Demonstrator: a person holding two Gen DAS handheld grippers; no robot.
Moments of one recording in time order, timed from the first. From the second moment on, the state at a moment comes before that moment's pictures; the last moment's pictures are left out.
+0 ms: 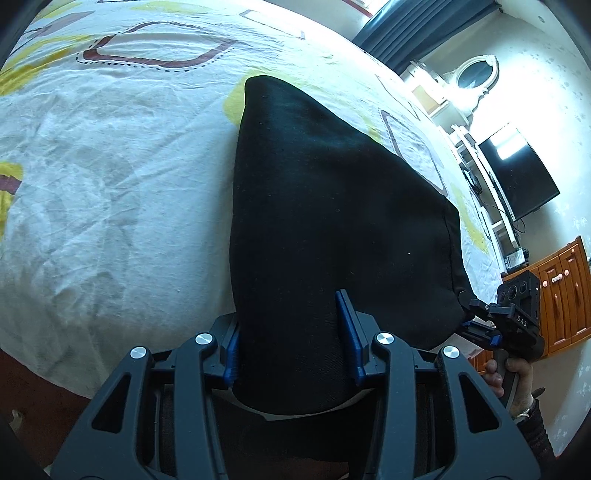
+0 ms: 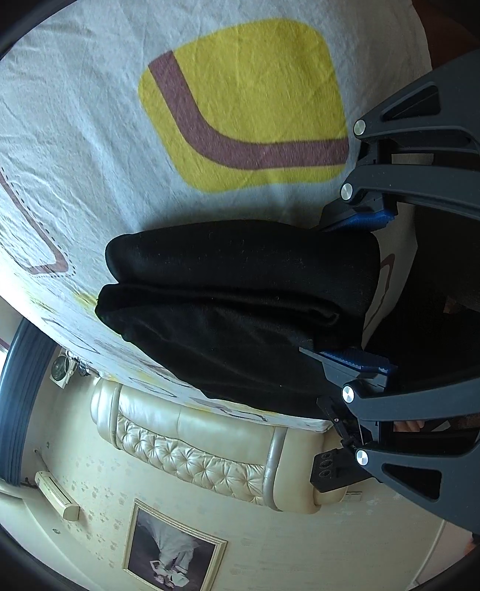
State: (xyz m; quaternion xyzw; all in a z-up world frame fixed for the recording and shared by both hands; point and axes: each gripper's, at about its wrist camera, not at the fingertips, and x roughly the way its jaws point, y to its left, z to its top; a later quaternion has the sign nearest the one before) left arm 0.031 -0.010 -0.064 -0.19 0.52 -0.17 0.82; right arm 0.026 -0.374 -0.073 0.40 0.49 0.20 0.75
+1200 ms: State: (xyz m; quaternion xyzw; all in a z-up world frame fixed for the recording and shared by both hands) left arm 0.139 0.011 -0.086 -0.25 0.50 -0.23 0.80; right arm 0.123 -0.374 -0.073 0.39 0.46 0.20 0.77
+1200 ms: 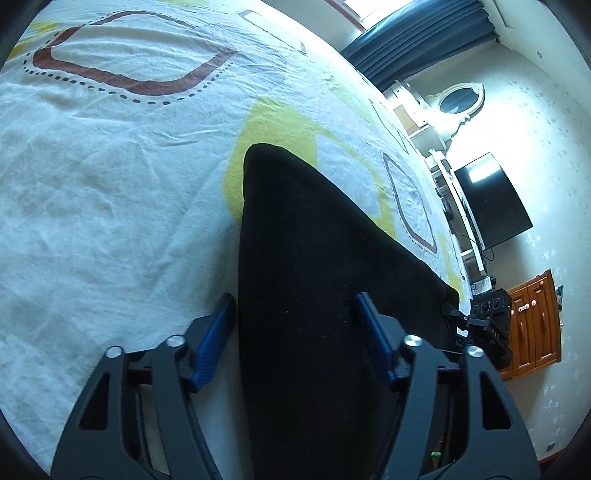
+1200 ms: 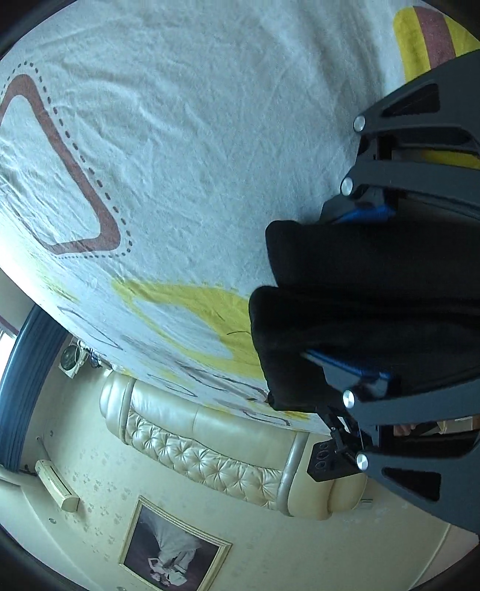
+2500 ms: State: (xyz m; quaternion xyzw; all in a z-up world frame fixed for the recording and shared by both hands) left arm 0.229 0.024 -0.069 -0.20 0.49 -0.16 0.84; right arm 0.205 -0.346 -0.066 0.38 0.42 0.17 0.81
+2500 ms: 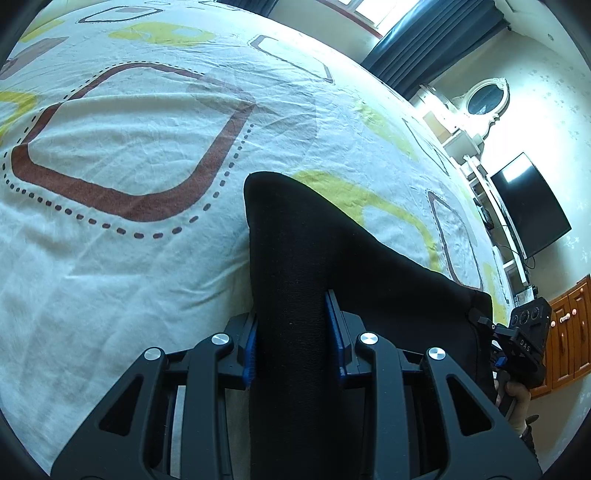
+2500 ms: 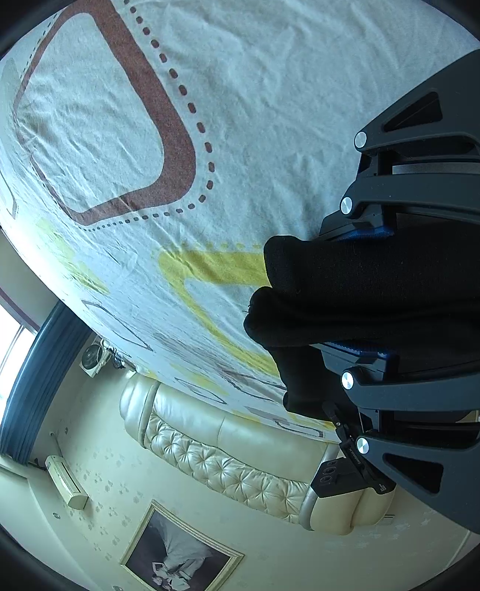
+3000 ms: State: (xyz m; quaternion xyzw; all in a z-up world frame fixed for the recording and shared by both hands) left arm 0.260 0.027 -0.076 -0.20 0.48 -0.16 0.84; right arm 0.224 -0.348 -0.070 0.39 0.41 0.17 0.81
